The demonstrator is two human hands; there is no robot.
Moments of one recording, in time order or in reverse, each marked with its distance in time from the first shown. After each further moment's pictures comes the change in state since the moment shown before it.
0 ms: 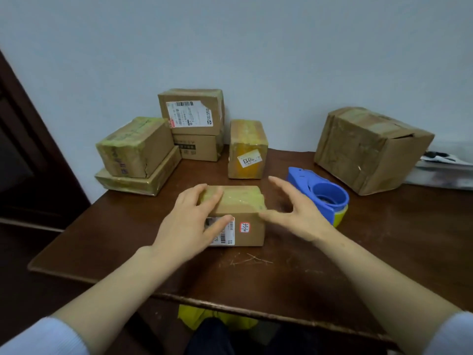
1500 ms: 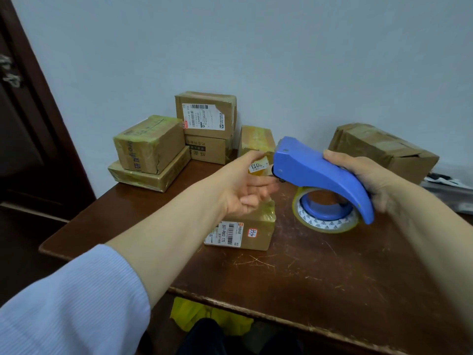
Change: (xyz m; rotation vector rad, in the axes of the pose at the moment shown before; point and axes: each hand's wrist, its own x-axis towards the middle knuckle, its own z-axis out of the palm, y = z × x) left_hand 0.058 0.078 -0.058 -1.550 -0.527 -0.757; right_hand -0.007 -0.064 -0.095 0.486 0.031 0.342
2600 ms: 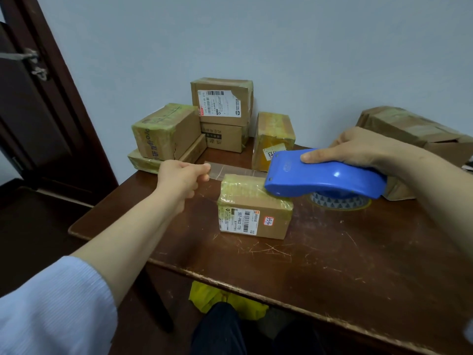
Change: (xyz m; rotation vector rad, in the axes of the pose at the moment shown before) left_hand -0.003 -0.018 -0.103 0.252 0.724 0.469; right_hand 0.024 -0.026 0.022 -0.858 -0.001 -0.097
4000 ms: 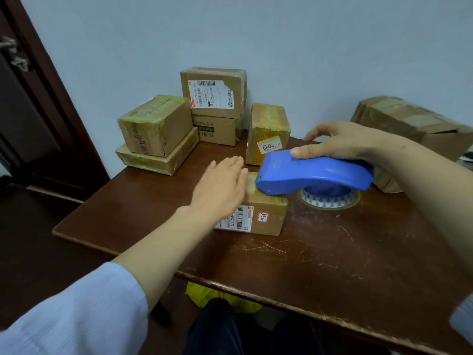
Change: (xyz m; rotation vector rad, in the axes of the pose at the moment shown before) left_hand -0.014 -0.021 0.063 0.960 -0.226 0.680; right_hand 0.025 0.007 0.006 -0.058 -0.066 -0.090
